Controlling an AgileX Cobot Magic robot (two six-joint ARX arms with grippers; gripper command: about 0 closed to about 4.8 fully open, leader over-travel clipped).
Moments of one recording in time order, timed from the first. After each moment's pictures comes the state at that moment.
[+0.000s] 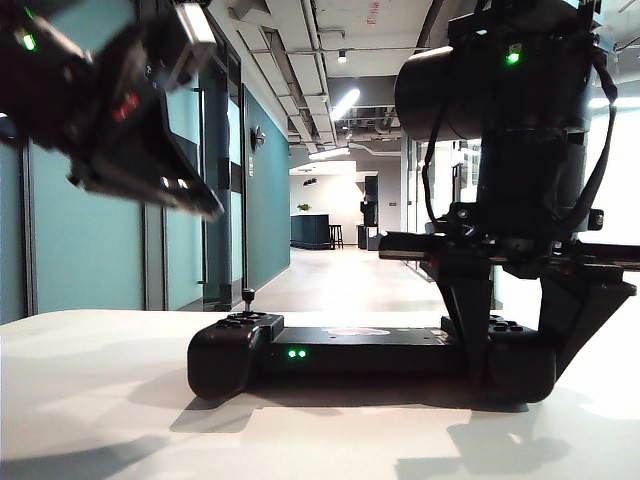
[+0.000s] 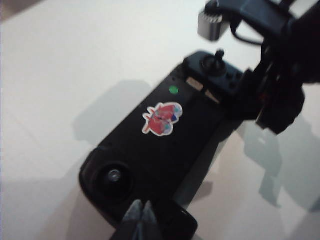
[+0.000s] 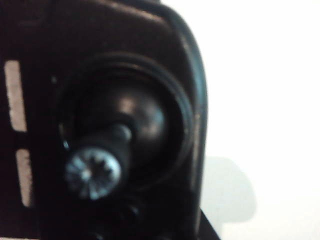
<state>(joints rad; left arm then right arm) -0.43 1.26 0.75 -0.24 0.58 0.22 0.61 1.64 1.00 -0.79 0.06 0.63</state>
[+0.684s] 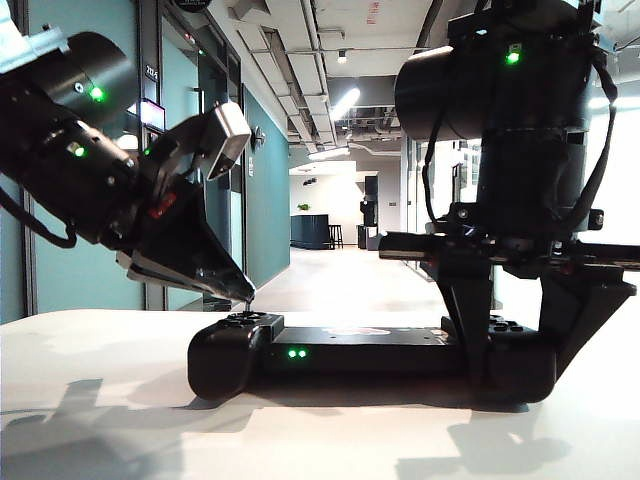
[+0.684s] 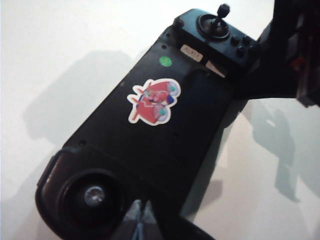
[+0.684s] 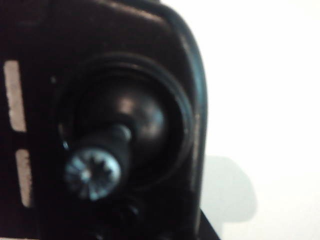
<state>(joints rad) -0.43 1.53 0.74 -0.08 0.69 0.28 0.62 1.64 1.00 -0.79 0.06 0.63</state>
